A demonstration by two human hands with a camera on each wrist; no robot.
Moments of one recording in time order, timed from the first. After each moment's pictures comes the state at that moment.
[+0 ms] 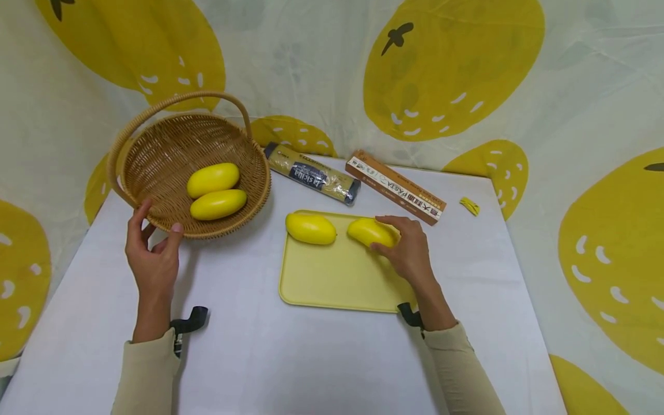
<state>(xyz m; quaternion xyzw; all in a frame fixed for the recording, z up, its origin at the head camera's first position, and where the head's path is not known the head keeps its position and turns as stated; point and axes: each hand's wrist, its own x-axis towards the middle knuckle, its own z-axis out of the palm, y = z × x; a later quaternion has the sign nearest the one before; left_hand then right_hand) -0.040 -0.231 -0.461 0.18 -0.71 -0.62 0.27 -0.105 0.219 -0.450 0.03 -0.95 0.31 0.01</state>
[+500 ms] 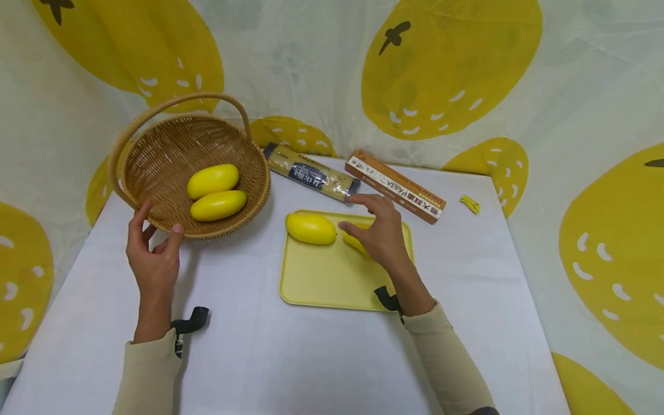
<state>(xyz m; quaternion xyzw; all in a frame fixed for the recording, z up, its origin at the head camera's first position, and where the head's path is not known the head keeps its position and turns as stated) -0.043 -0.236 -0.470 0.19 -0.72 -0.62 0.27 -0.120 0.160 -0.418 0.14 -0.90 0.41 0.08</state>
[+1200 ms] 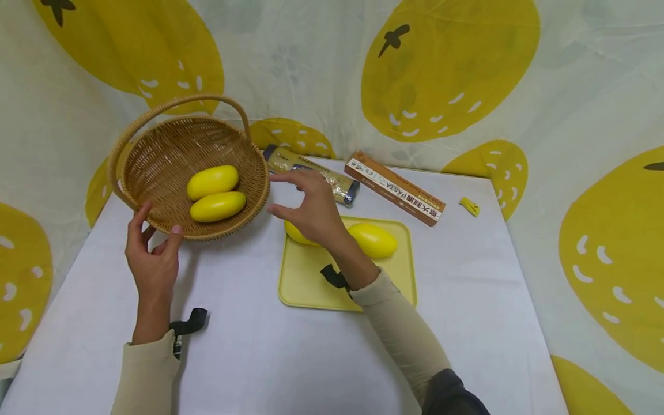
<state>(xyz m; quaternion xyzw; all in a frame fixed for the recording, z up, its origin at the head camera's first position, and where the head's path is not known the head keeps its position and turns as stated) -0.039 -0.231 -0.460 0.19 -0.72 -0.62 0.26 -0.144 0.046 -0.381 0.27 -0.85 0.46 0.04</state>
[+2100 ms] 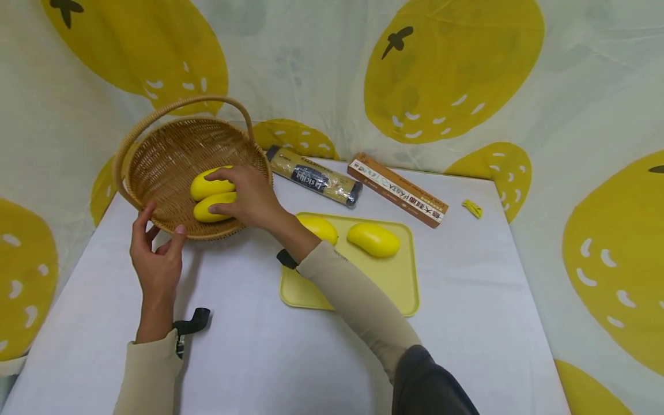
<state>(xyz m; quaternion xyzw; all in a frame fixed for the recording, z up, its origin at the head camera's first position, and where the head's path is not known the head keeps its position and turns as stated) -0.038 -0.230 -0.457 0.20 -0.73 -0.60 0.25 -0.174 -0.064 -0.390 0.32 -0.89 0.32 -0.09</state>
